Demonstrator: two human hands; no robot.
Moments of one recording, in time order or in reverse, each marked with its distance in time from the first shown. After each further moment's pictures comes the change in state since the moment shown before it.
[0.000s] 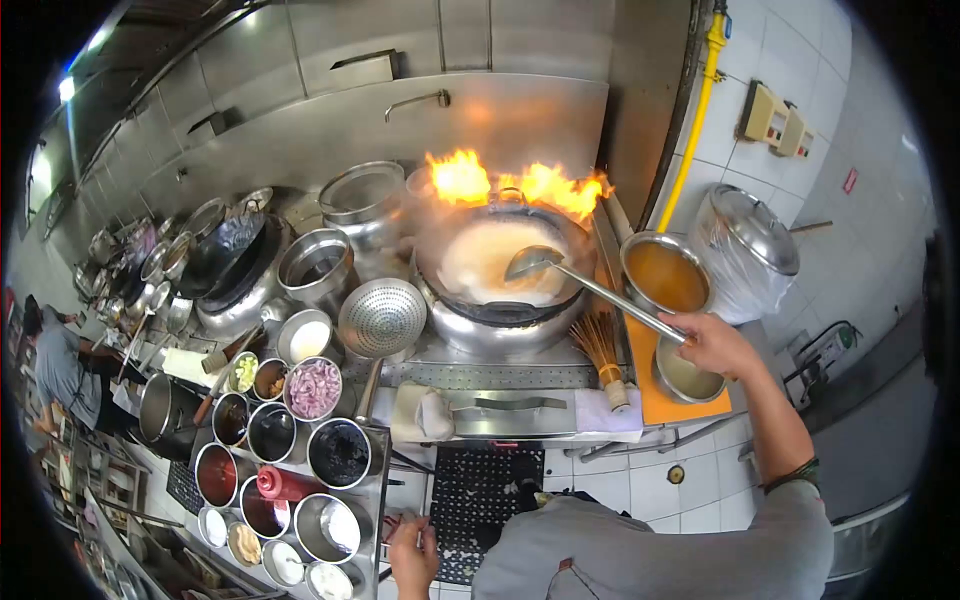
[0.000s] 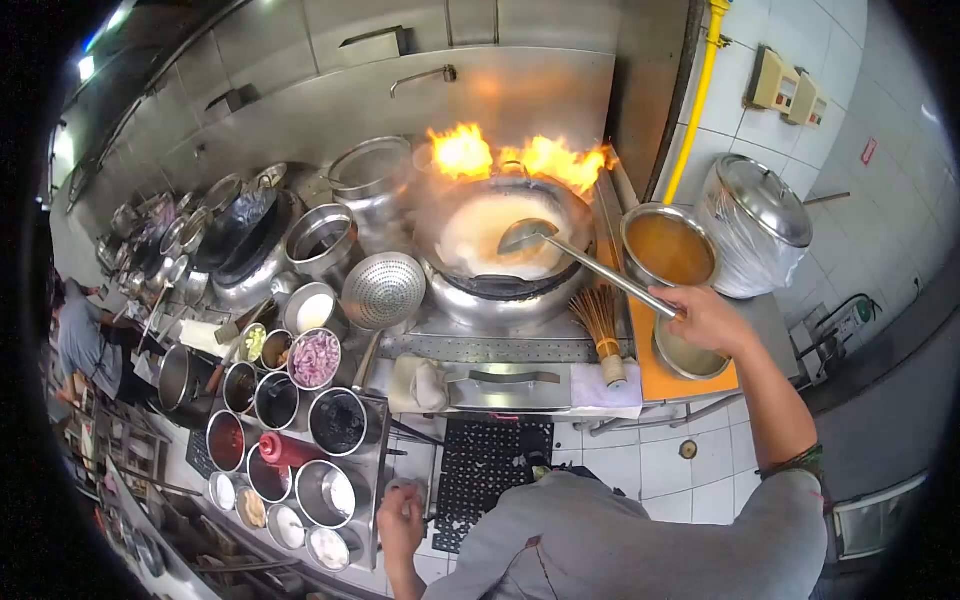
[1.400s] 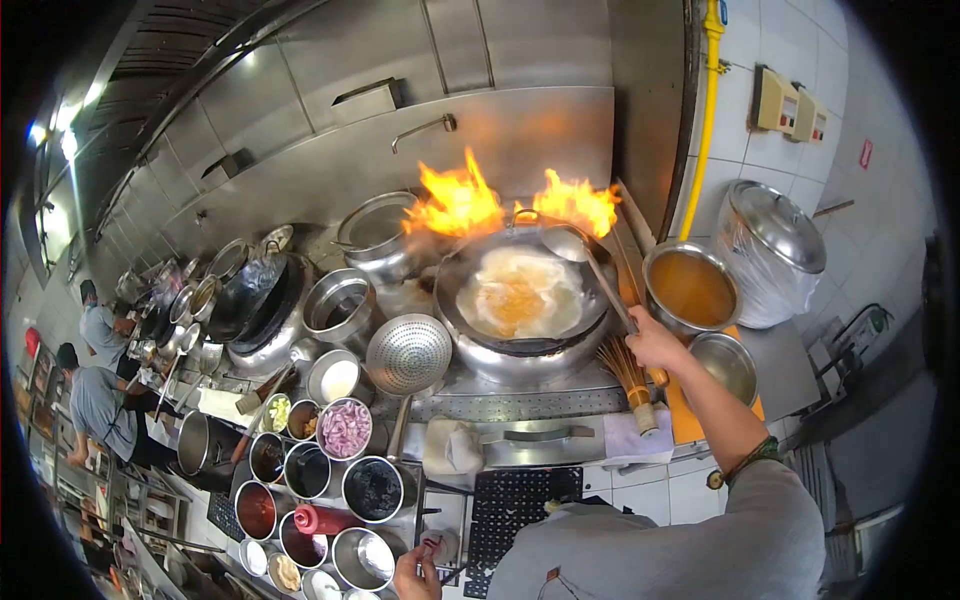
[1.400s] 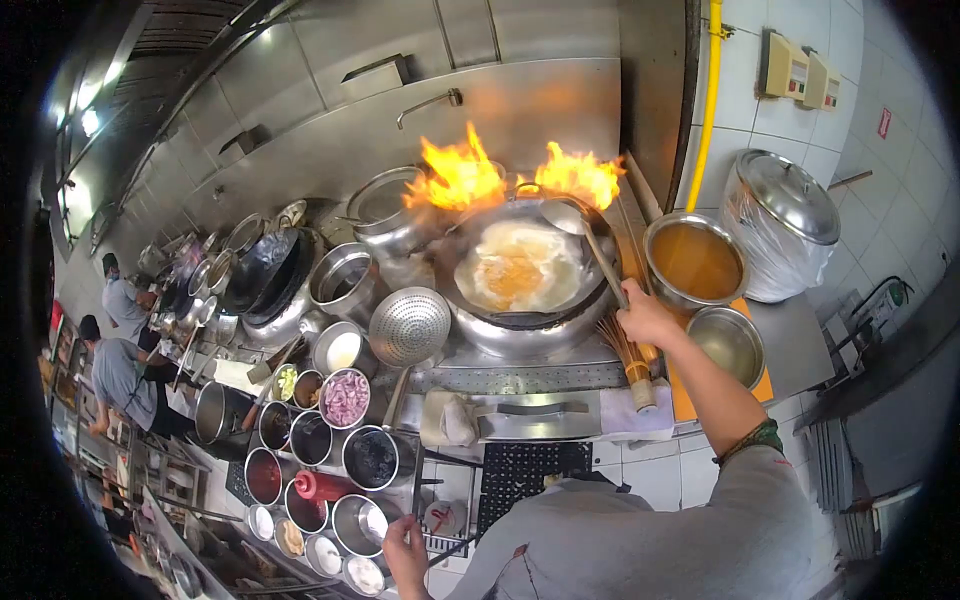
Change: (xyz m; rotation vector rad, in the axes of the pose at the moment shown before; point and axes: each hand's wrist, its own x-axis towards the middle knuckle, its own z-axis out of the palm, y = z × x) left_hand 0.013 0.005 -0.027 0.065 0.151 -0.176; right_hand 0.124 0.009 0.096 0.343 0.077 0.308
